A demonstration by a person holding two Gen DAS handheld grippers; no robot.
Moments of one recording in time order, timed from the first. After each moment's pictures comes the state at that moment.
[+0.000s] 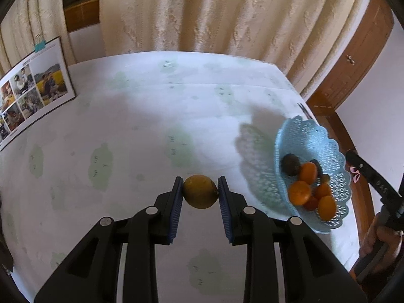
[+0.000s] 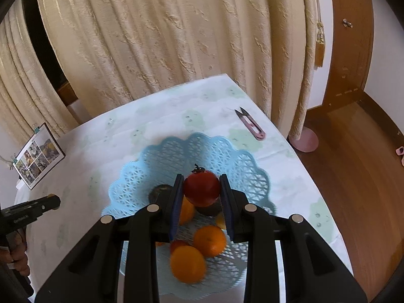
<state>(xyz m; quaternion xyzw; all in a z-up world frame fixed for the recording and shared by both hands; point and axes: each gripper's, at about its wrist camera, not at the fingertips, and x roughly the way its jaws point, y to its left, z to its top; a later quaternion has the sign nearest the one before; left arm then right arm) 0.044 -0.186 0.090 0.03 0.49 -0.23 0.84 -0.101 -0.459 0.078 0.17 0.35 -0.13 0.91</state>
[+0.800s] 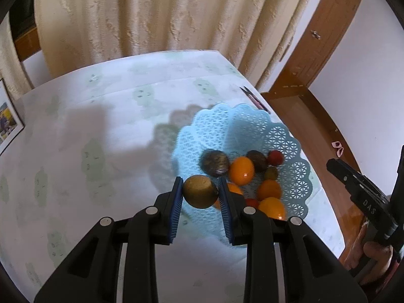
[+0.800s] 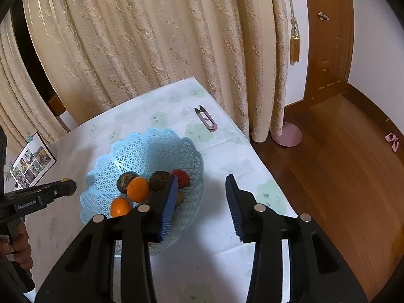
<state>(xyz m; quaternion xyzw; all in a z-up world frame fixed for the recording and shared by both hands) 0.008 -0.298 0.096 0.07 0.49 -0.32 0.81 -0.172 -0.500 0.078 0.19 0.33 -0.17 0.91</state>
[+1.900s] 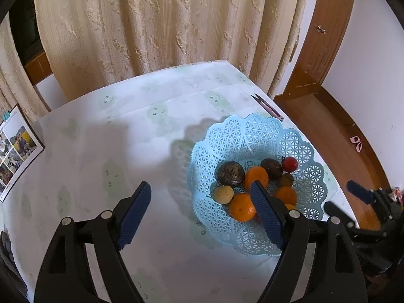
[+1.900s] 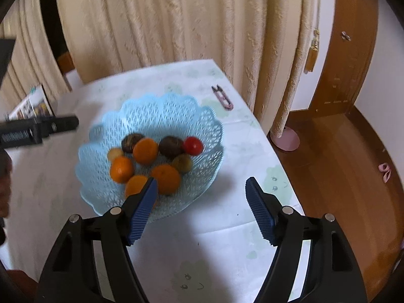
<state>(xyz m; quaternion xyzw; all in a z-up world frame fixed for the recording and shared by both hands) 0.006 -0.298 0.109 0.12 0.45 -0.28 0.84 -0.165 -0.452 0.058 0.09 0.39 -0.15 0.90</state>
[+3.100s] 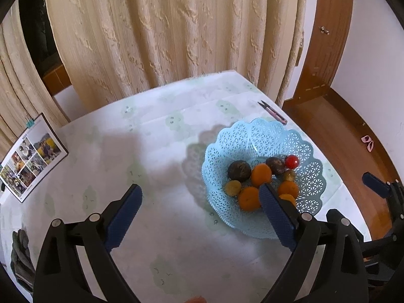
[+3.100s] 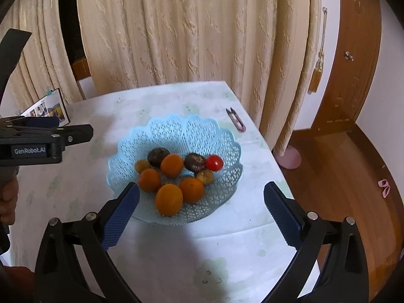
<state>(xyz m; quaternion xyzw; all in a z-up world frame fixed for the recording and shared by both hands) -0.025 -0.285 0.140 0.15 0.41 -0.25 0.86 -0.183 -0.420 0.098 0.07 0.34 -0.14 0.93</state>
